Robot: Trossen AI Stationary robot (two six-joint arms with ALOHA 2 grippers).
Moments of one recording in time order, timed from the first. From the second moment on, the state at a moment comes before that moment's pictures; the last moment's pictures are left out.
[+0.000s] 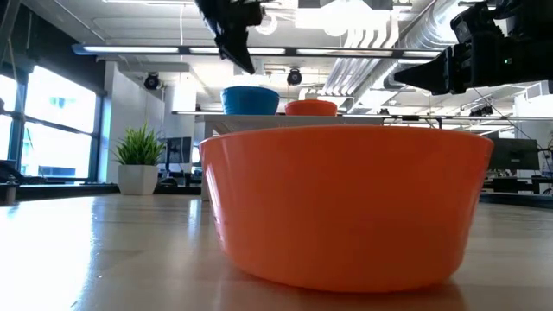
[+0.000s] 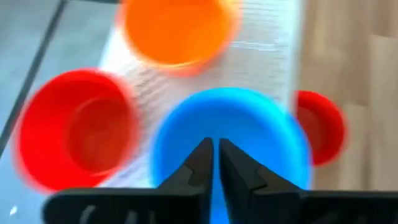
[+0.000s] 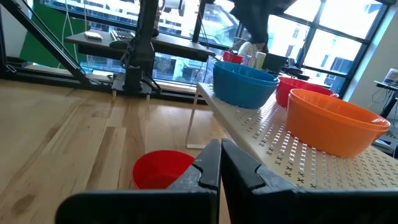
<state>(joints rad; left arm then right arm) 0.51 1.65 1.79 -1.00 0.07 0.32 -0.10 0.60 0.10 0.50 0.15 -0.21</state>
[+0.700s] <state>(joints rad) 0.68 1.84 1.79 -0.85 0.04 0.42 -0.10 0.60 0.10 0.50 0.15 -0.21</state>
